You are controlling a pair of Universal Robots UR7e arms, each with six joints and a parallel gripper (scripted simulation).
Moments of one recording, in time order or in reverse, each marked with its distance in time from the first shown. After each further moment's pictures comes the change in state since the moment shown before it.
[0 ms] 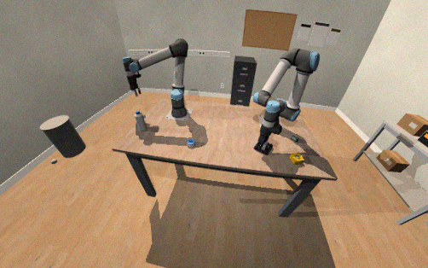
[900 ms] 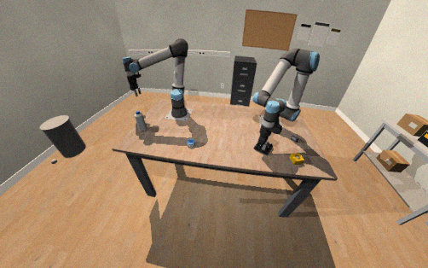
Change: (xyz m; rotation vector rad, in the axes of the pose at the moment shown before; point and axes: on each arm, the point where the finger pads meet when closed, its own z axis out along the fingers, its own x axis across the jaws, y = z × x) left arm 0.000 0.000 0.000 0.001 0.000 -0.114; right arm 0.000 0.000 0.000 0.000 0.000 0.000
